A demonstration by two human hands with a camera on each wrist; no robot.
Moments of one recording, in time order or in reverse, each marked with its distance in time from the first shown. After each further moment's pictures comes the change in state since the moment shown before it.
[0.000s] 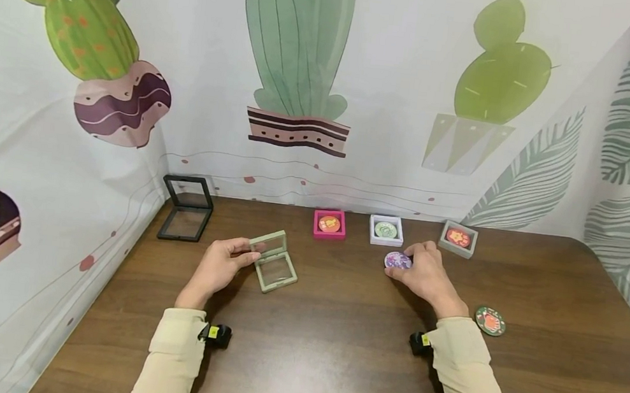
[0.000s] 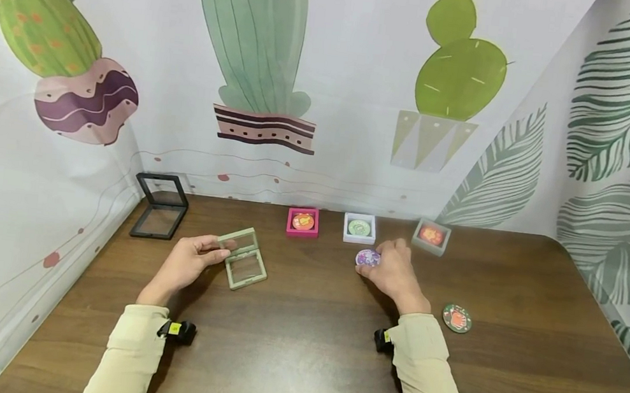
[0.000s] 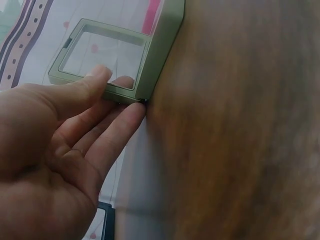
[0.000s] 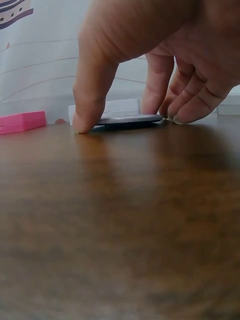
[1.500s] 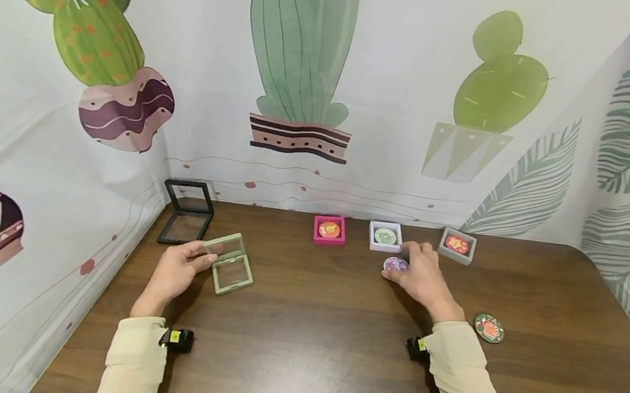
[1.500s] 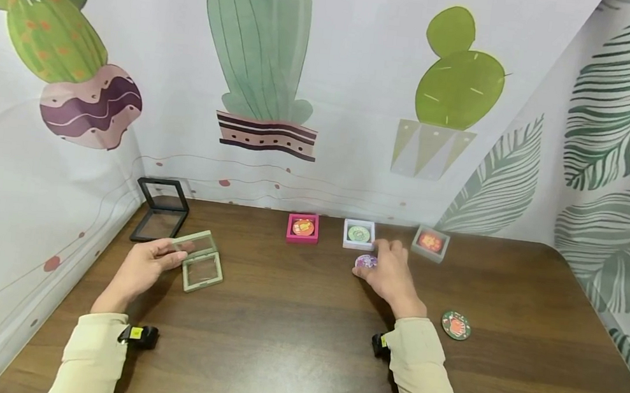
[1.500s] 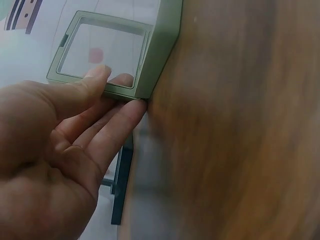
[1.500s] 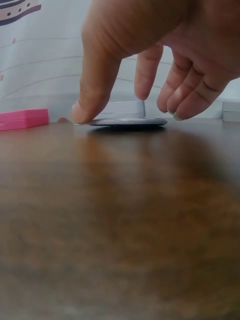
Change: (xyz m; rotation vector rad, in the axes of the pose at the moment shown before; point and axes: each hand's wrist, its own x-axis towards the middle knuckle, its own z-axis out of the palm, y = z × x) left_hand -0.020 -0.033 -0.063 0.133 0.096 -0.047; right_hand 0.003 -0.007 0.000 -0.013 0.041 -0.041
